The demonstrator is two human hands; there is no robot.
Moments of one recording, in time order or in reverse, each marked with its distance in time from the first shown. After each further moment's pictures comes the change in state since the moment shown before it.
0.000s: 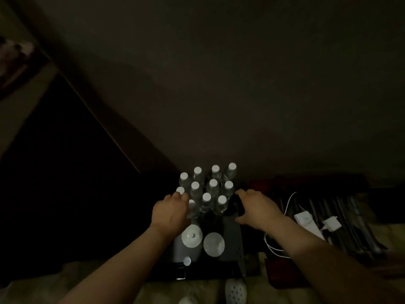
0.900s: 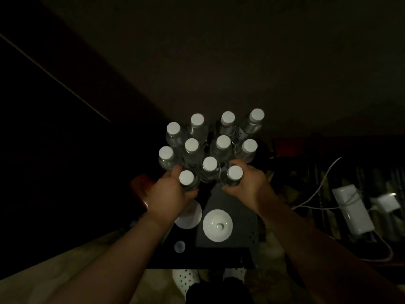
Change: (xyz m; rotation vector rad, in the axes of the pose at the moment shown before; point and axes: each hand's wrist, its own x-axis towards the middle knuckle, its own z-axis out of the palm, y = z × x) left_hand 0.075 0.005 0.176 -0.578 0.085 -0.275; right_hand 0.125 0.024 0.169 0.364 0.247 -0.015
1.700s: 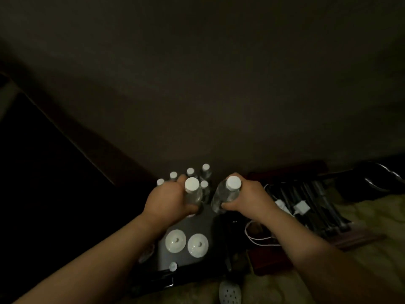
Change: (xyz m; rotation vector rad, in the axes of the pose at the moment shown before) left_hand -0.108 0.177 -0.216 0.256 -0.025 0.486; right_hand -0.162 -0.109 -0.252 0.153 0.066 0.132
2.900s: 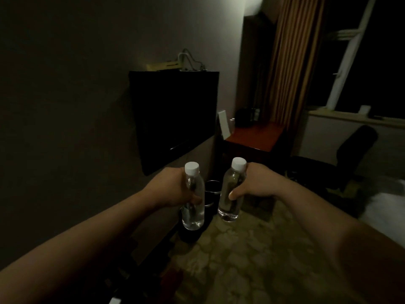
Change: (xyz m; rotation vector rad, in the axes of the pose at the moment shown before) left_hand -0.035 0.805 -0.039 -0.085 -0.151 0.934; right_hand -0.514 0.342 -0.532 0.019 0.646 0.428
